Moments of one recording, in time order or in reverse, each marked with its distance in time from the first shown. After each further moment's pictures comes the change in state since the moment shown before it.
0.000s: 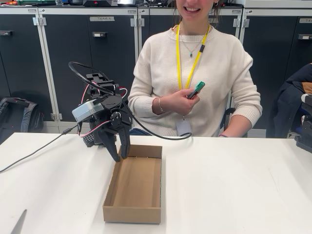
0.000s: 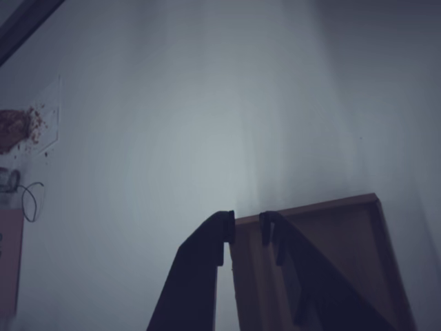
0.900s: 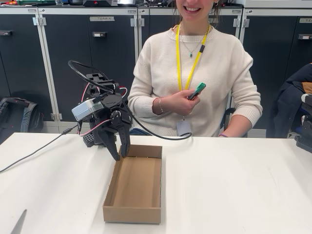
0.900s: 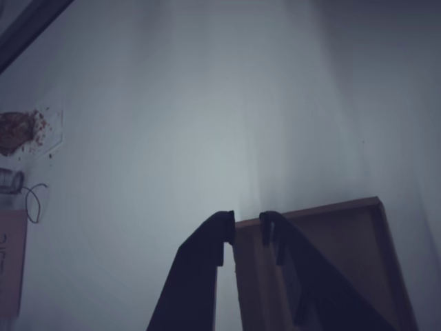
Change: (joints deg) arm 0.0 -0.4 -1.3 0.4 0.0
